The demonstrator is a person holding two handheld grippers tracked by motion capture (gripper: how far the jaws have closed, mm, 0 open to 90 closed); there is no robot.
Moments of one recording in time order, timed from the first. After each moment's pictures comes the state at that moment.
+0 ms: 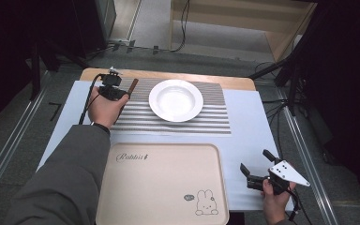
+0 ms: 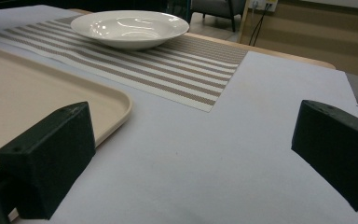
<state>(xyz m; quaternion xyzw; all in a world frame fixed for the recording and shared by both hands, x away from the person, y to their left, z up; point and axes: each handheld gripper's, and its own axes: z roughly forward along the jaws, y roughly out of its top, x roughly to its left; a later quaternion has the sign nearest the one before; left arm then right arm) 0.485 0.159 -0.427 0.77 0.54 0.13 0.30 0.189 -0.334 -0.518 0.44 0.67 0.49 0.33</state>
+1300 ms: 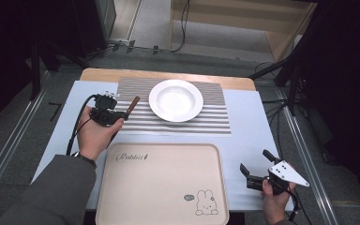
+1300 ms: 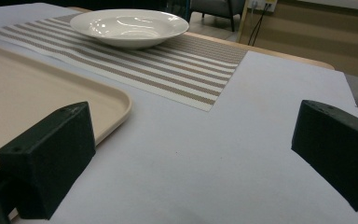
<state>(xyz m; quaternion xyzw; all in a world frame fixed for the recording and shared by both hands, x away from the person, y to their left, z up) 0.387 0.167 -0.419 0.81 0.48 0.12 0.32 0.189 -0.333 -0.518 0.44 0.68 0.48 0.34</state>
